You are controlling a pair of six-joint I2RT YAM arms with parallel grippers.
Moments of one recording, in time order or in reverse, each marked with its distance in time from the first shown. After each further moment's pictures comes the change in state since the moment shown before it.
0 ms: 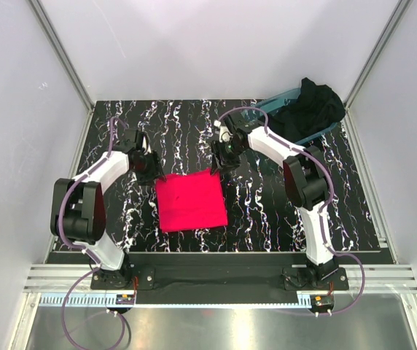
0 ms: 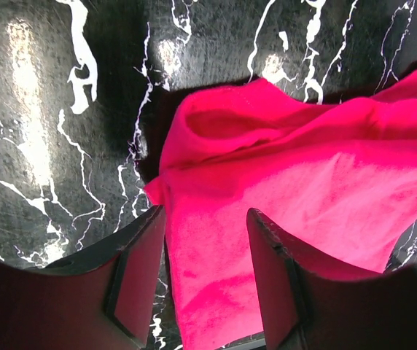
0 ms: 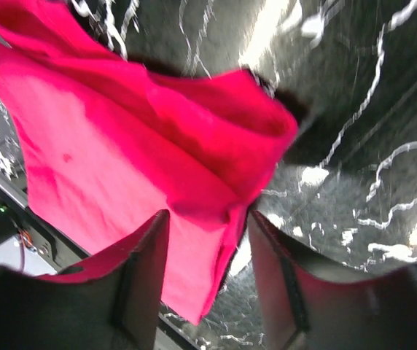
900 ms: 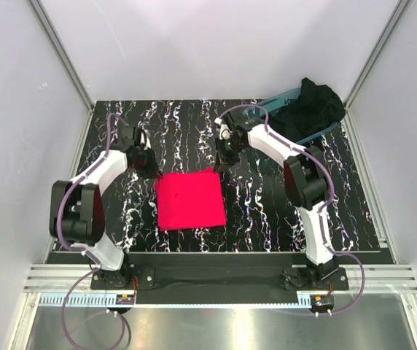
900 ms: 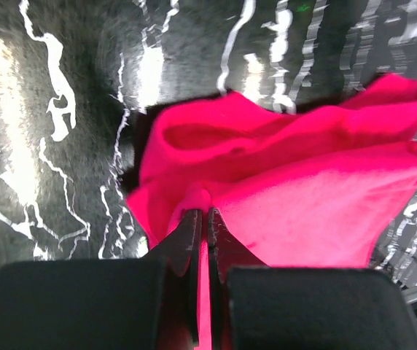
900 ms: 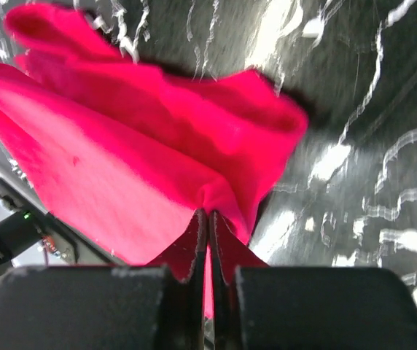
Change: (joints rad) left arm 0.010 0.012 0.021 0.040 0.055 0.006; right arm 0.000 0.030 0.063 -0.029 -0.002 0.061
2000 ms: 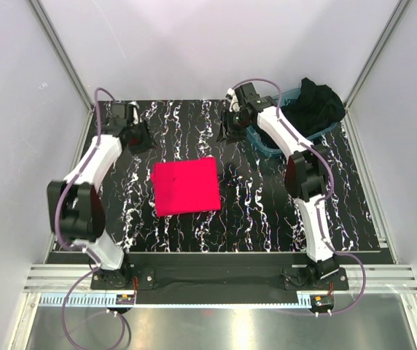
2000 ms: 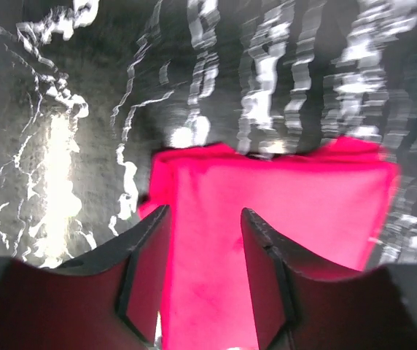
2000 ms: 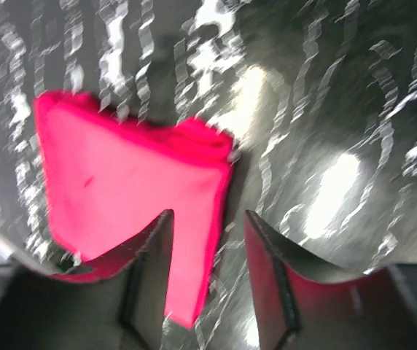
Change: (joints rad) left arm 0.022 0.047 0.271 -0.040 -0.170 0.003; right arm -0.103 0.136 0.401 -0.098 0.114 0.003
